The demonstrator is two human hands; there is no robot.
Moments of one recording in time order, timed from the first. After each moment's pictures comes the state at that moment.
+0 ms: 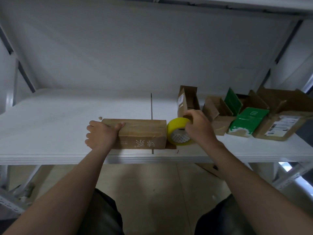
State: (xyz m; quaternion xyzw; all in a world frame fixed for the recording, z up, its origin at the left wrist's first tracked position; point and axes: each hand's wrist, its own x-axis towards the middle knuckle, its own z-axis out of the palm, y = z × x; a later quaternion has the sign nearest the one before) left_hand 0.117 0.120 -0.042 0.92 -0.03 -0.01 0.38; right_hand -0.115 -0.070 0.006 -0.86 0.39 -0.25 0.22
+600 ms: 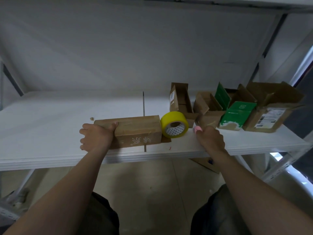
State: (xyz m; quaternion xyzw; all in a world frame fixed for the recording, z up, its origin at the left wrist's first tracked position) left_hand 0.096 0.107 -0.038 0.92 0.02 -0.02 0.39; right_hand -0.167 -0.114 -0.051 -0.74 0.60 -0.19 0.22
